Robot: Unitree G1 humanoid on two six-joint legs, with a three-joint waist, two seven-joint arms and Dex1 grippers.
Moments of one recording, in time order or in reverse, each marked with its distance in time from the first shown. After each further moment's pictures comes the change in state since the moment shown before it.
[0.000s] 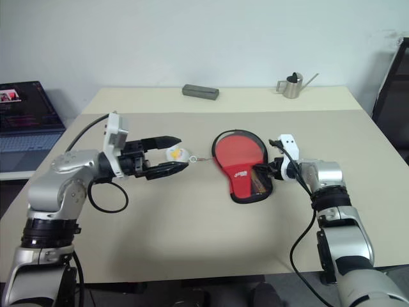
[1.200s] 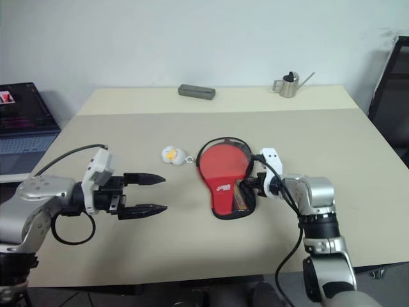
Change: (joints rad) left arm 0.337 0.241 0.043 -0.228 -0.050 0.044 -0.112; right arm 0.283 0.201 -0.088 -0.699 0.075 0.487 -0.225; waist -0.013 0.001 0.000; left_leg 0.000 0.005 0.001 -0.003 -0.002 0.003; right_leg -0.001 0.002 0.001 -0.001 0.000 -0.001
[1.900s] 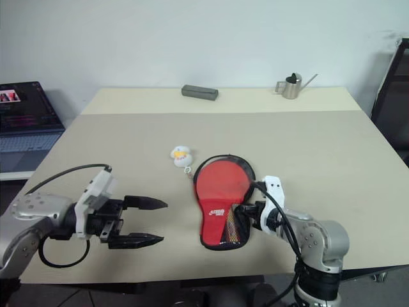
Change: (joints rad) left arm 0.158 0.068 0.034 -0.164 -0.104 0.077 -0.043; right arm 0.346 0.204 -0.120 -0.543 0.146 0.287 -0.251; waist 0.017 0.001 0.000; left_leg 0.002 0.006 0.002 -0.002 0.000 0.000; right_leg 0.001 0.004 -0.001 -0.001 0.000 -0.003
